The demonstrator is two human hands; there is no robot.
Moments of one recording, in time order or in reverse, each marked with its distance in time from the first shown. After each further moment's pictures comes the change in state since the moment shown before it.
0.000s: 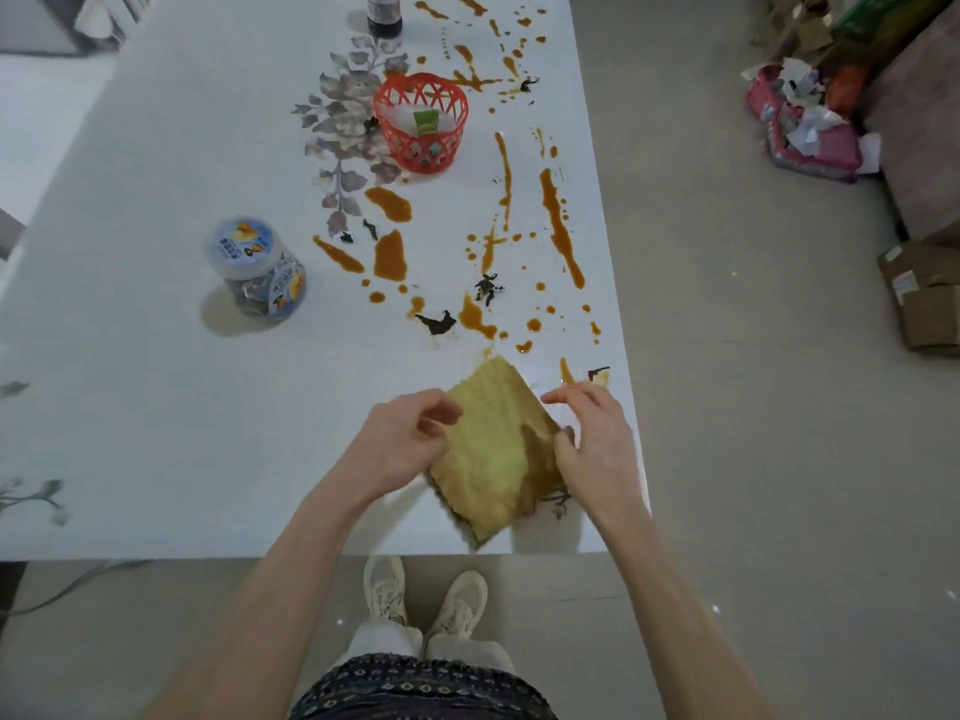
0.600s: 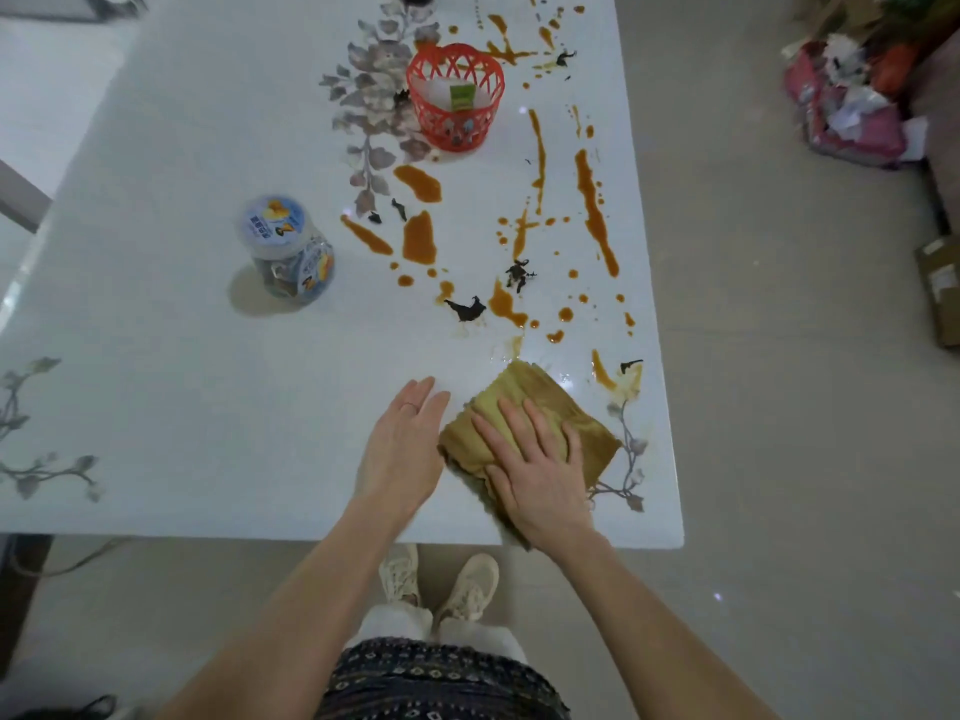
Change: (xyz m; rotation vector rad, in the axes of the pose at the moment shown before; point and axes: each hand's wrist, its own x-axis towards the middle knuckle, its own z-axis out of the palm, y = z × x) left_hand 0.010 -0.070 0.035 0.455 0.252 -0.002; right_hand -0.037 0.010 0.089 -0.541 -0.290 -0.318
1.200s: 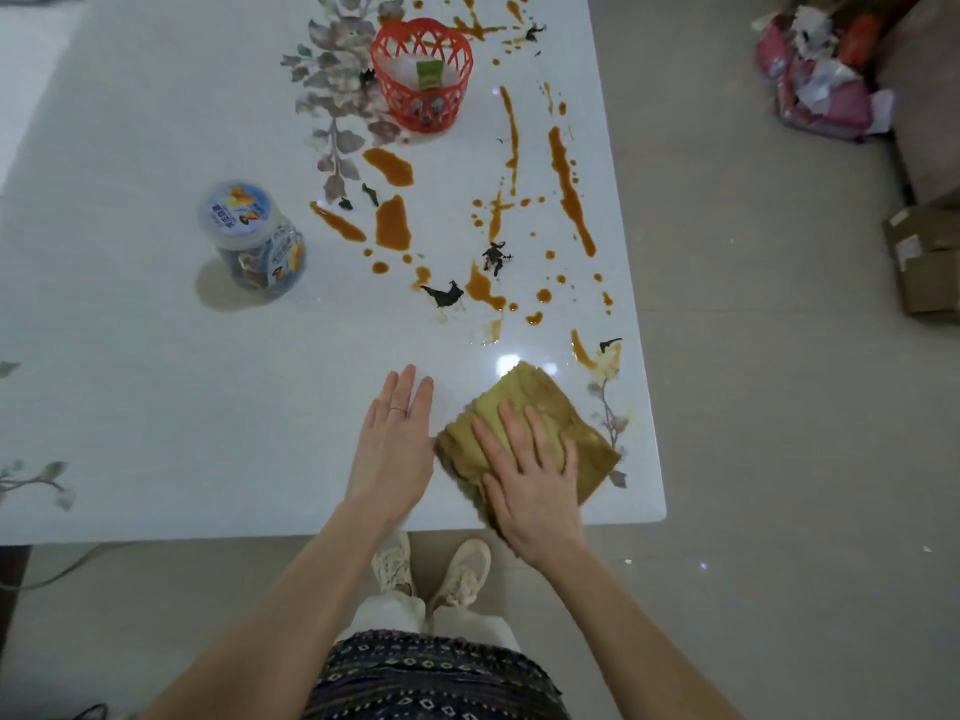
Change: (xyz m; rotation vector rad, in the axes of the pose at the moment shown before) left_hand -0.014 0.004 0.006 0.095 -0.113 0.024; right_hand -0.035 -0.010 0.006 0.004 0.045 0.130
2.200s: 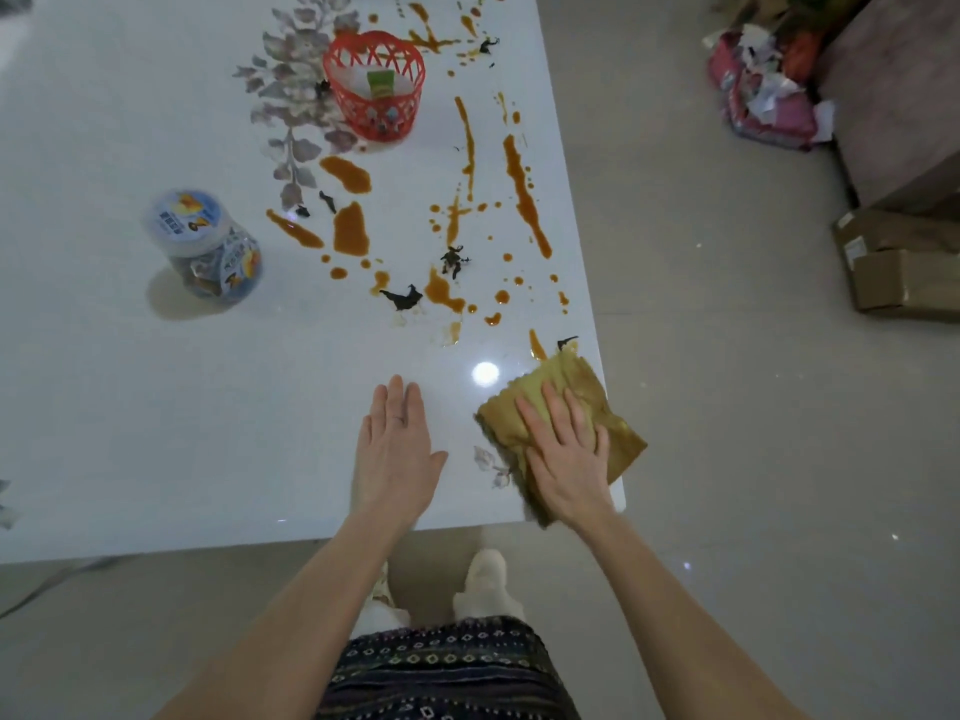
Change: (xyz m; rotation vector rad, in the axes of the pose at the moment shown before) left_hand -0.004 0.048 0.014 0.027 -0.042 -0.107; right_hand 0.004 0.081 -0.004 0.083 0.006 0.146
